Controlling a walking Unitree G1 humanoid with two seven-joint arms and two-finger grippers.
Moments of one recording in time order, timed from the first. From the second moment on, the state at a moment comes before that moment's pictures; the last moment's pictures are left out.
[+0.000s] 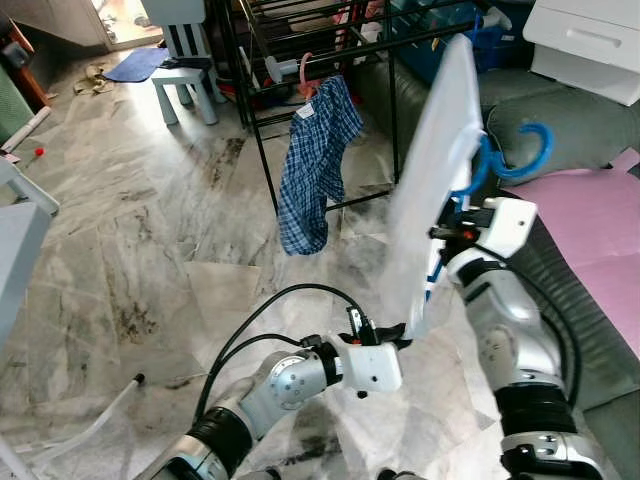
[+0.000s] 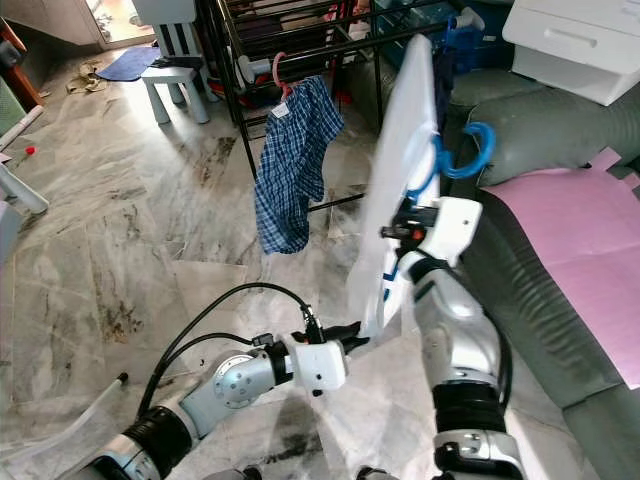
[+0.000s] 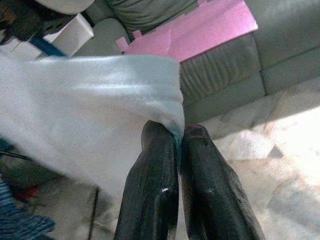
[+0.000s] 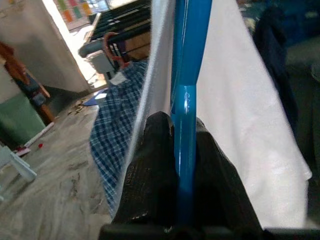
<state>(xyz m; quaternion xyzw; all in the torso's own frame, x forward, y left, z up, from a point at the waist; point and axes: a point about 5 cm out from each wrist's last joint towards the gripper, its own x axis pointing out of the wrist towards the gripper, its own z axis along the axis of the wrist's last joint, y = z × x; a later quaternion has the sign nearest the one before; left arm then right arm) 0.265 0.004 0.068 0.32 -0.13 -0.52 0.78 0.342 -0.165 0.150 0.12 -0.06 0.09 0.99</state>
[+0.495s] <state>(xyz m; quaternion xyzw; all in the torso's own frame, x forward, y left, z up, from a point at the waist) 0.270 0.041 0.072 0.26 -0.11 -0.50 0.82 0.326 -0.165 0.134 0.01 -0.07 0.12 0.99</state>
